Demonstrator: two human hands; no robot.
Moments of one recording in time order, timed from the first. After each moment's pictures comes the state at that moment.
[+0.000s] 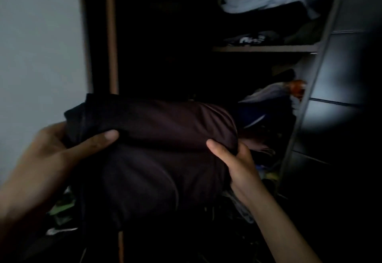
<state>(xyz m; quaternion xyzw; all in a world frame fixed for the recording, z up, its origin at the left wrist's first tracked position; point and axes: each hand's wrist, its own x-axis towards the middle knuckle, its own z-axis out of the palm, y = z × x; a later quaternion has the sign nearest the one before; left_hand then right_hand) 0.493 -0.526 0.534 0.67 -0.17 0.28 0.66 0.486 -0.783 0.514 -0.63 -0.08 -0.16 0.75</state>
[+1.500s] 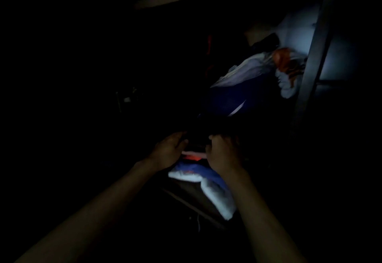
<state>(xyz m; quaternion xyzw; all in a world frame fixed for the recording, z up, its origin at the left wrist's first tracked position) 0.854 -0.810 0.434 0.91 -0.26 0.02 0.32 0.753 -0.974 0.458 -0.95 0.10 -0.23 0.17</state>
